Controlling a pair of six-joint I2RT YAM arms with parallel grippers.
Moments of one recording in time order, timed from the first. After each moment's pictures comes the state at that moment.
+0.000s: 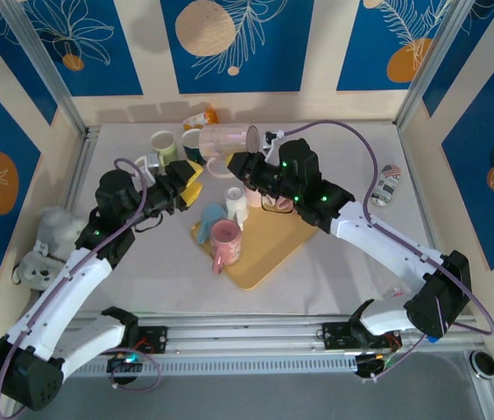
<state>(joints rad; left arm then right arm) -0.40 0.95 0.86 -0.02 0.52 -1.42 0.74 1.36 1.23 -0.07 -0.22 1.13</state>
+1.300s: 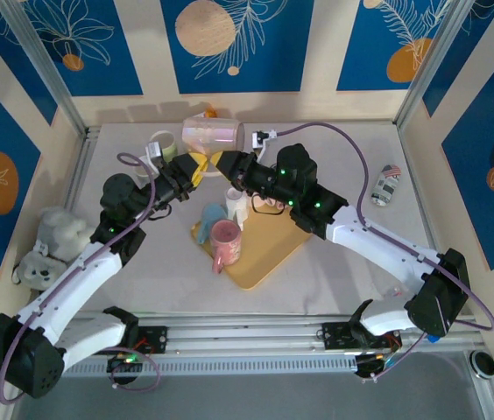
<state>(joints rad) -0.44 1.03 0.79 0.41 0.46 -1.48 0.80 1.36 1.20 0.13 -0.25 1.22</state>
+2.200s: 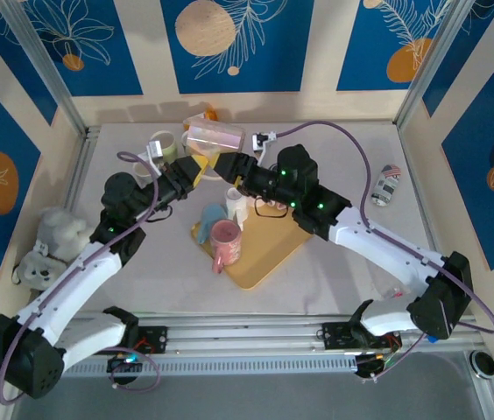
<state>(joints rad) -0.44 1.02 0.81 0.33 0.44 -1.25 0.80 1.33 1.20 0.03 -0.25 1.10</state>
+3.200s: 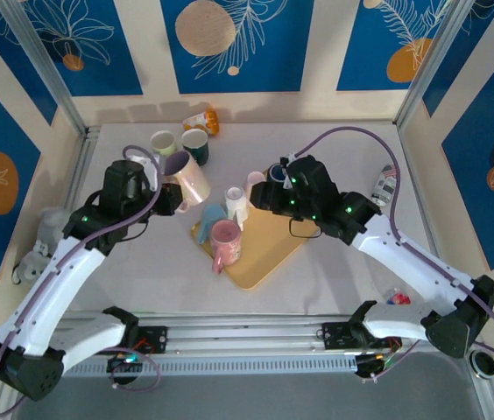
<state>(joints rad) -0.43 1.03 1.13 -0.72 0.07 -0.38 0.75 1.21 1.22 -0.64 -0.01 0.77</state>
